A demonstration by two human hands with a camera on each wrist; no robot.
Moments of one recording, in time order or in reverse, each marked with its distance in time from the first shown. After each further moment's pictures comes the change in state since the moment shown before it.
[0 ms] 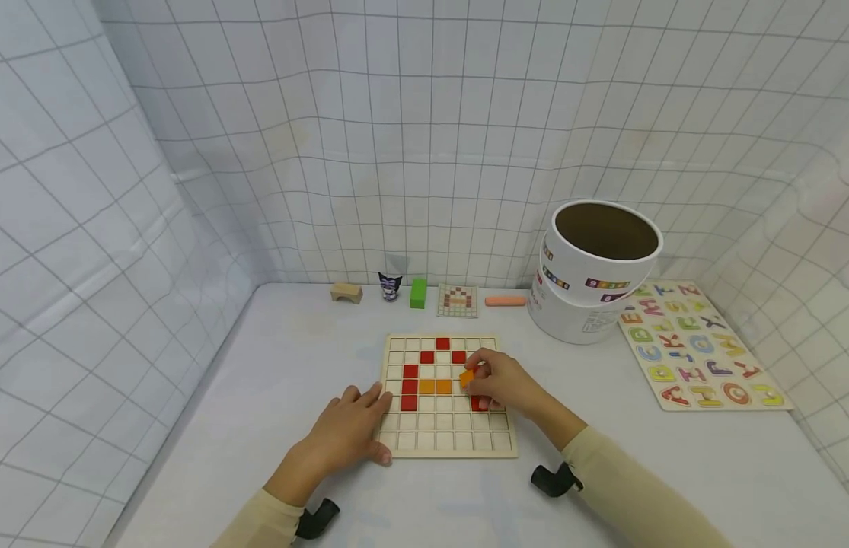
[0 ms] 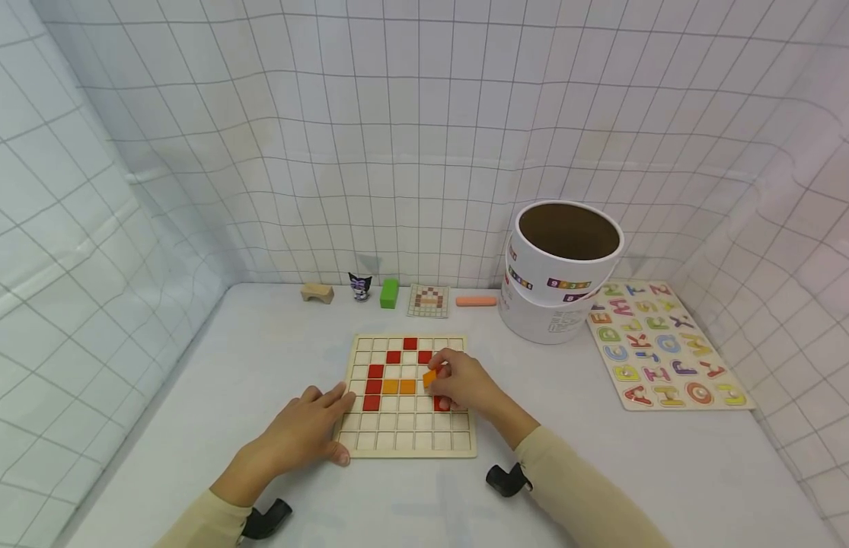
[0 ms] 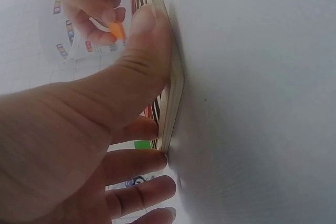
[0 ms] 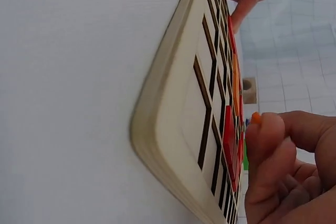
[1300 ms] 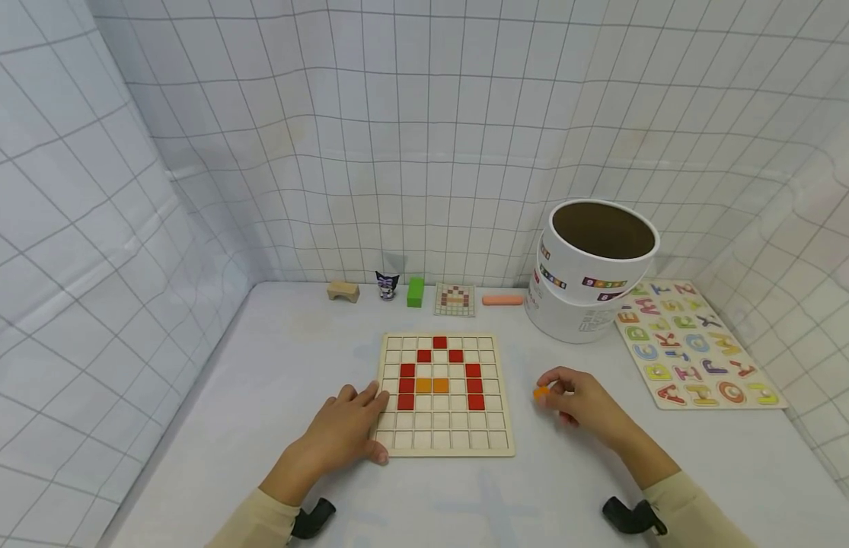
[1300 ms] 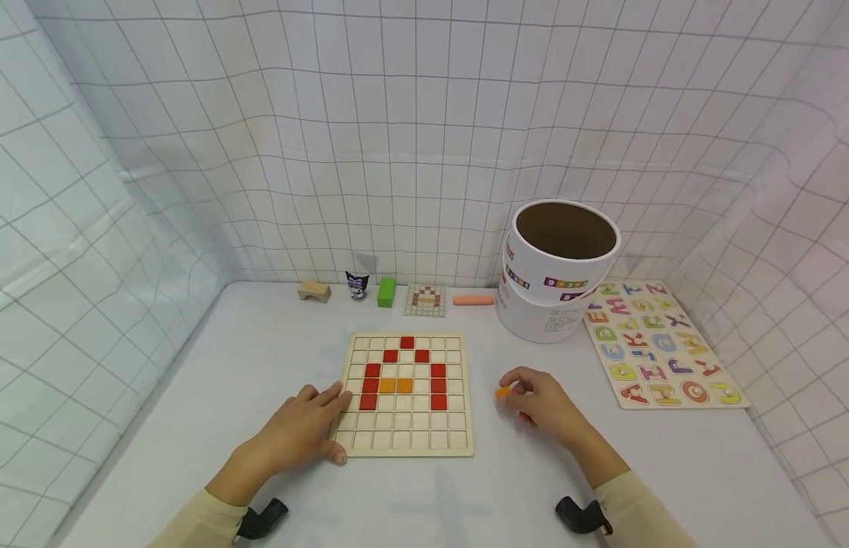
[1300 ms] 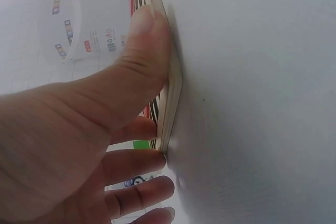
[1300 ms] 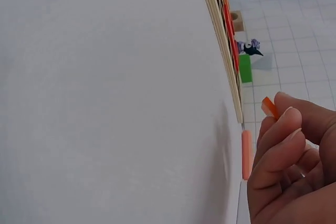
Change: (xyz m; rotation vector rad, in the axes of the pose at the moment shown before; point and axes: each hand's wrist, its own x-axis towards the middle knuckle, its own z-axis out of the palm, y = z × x) left_hand -0.001 -0.001 0.001 -0.021 0.012 0.000; right_hand -0.078 0.056 -0.073 0.024 0.154 0.091
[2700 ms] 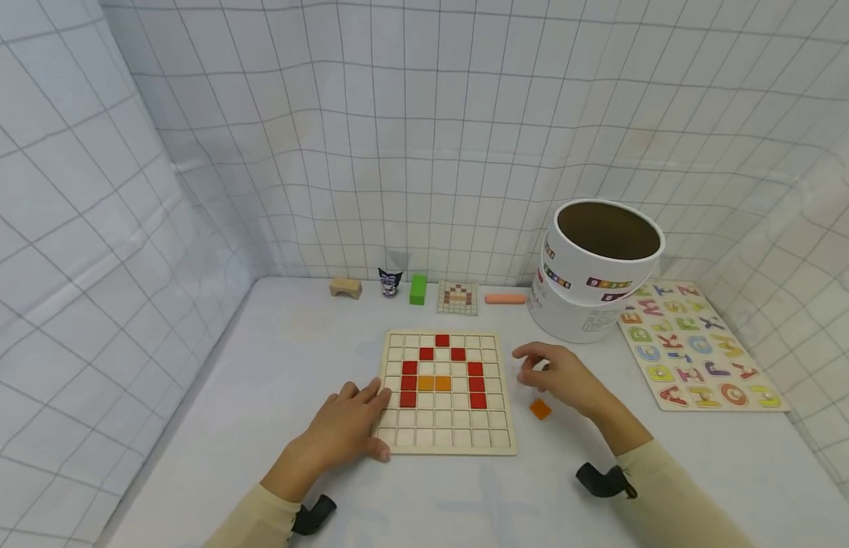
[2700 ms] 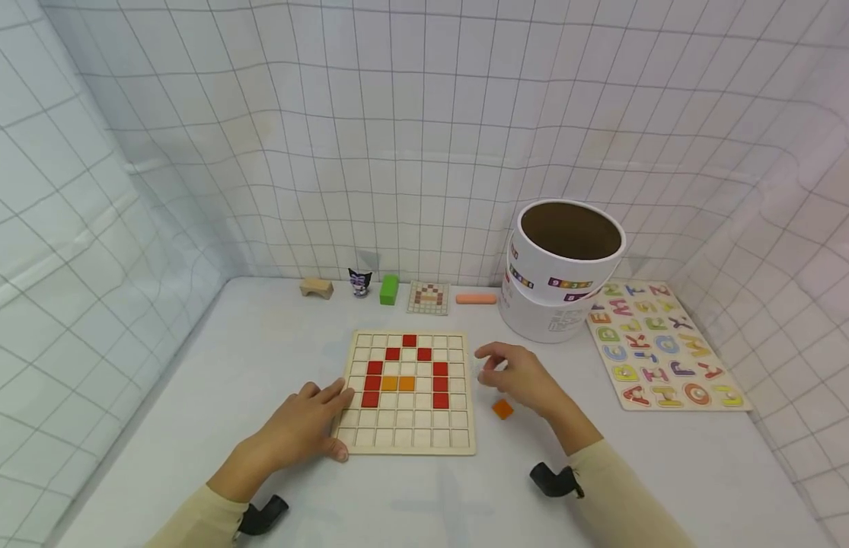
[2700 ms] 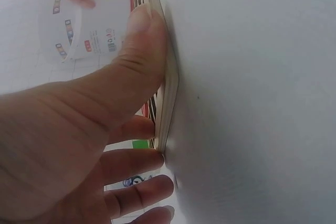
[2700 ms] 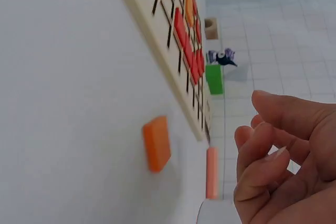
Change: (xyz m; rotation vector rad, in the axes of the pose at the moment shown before) left_hand 0.001 -0.003 0.002 -0.010 -0.019 -0.004; right_hand 0.030 -0.046 0.011 -0.132 -0.079 -0.100
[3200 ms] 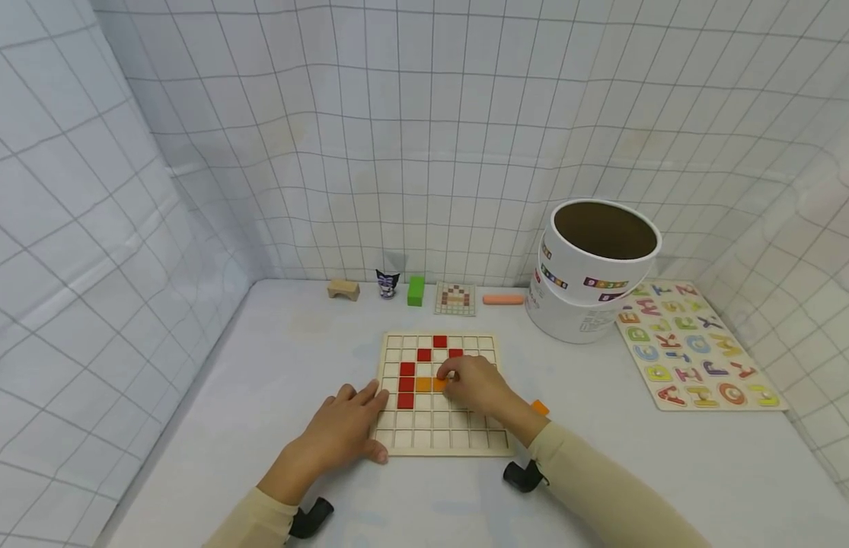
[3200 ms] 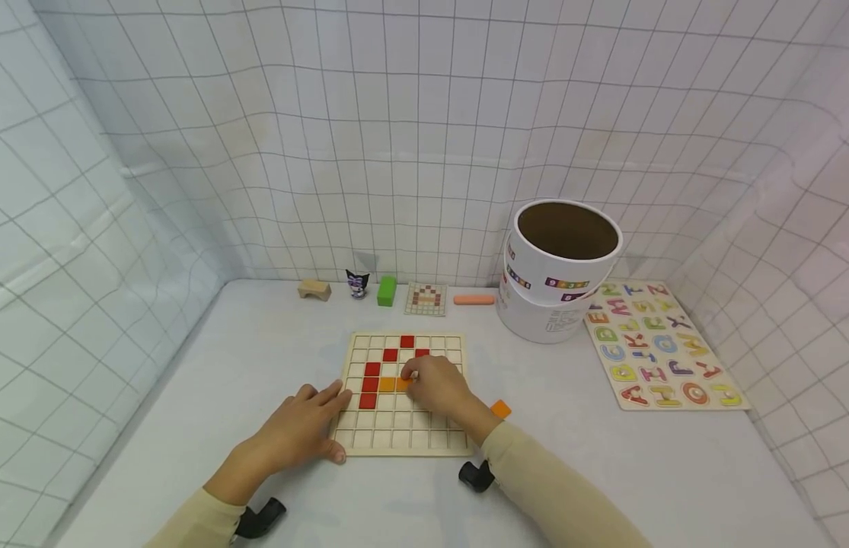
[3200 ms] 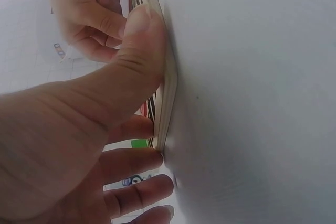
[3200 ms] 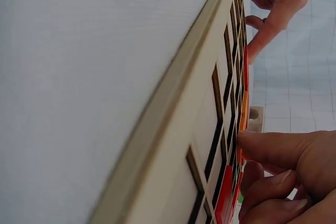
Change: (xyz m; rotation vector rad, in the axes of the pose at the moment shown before) left_hand 0.001 0.000 0.000 -0.005 -0.001 -0.007; right_hand 0.045 -0.049 0.101 -0.322 0.011 -0.134
